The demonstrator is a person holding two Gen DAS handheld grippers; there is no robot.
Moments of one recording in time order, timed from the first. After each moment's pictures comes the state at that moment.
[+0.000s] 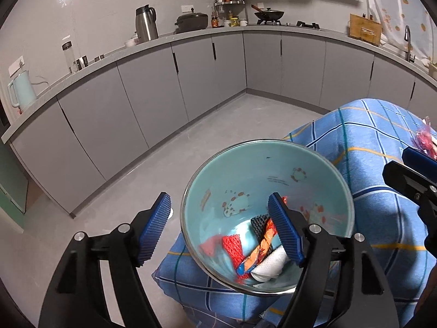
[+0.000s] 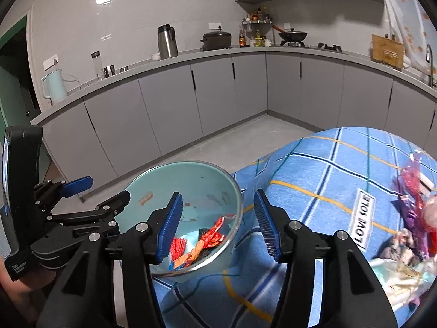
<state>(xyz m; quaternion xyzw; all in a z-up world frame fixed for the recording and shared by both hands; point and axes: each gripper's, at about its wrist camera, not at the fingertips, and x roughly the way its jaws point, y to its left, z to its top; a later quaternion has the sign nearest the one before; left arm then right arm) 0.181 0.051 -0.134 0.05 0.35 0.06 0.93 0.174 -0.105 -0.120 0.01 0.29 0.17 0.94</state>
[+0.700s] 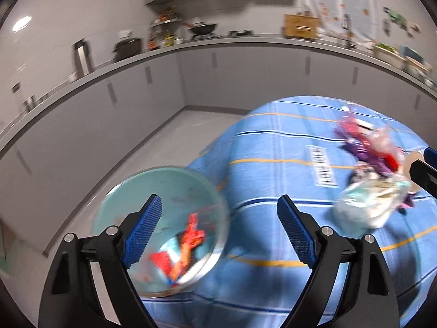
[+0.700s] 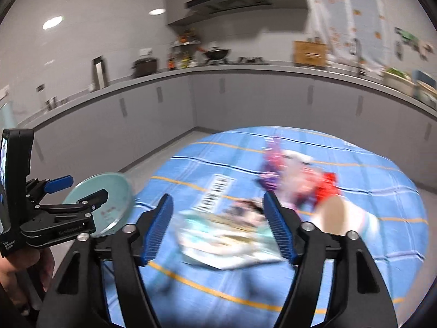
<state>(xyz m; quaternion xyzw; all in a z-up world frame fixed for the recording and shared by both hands) 0.160 -0.089 -0.111 0.09 0.32 -0.10 0.94 0.078 -0.259 -0.101 0.04 0.25 -0.02 0.97</state>
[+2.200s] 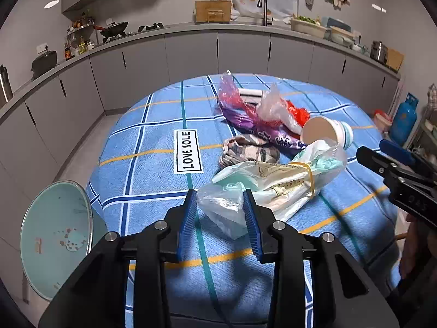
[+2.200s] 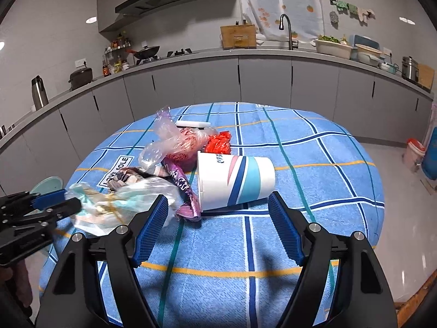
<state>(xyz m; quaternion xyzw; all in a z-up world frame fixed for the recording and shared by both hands) 0.125 -0.193 -0.132 0.12 0.34 -0.29 0.89 0.021 -0.357 -0.145 0.10 0.26 -0.16 0.95</state>
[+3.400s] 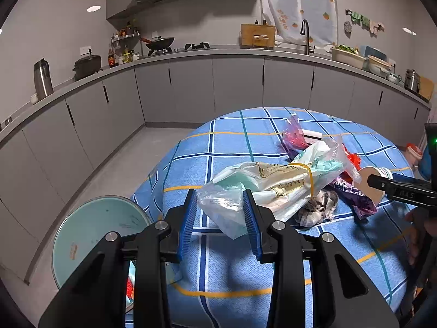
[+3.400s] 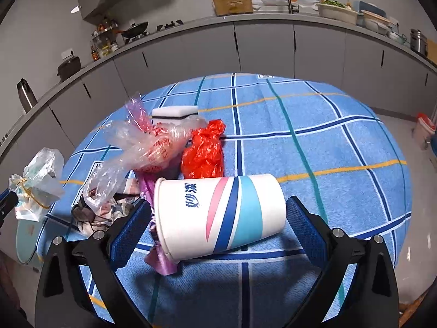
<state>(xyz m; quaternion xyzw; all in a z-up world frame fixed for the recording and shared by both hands) 0.158 -0.144 -0.103 0.09 0.29 -0.20 0.93 0.097 -0.411 -0.162 0.15 0.35 -0.14 0.91</state>
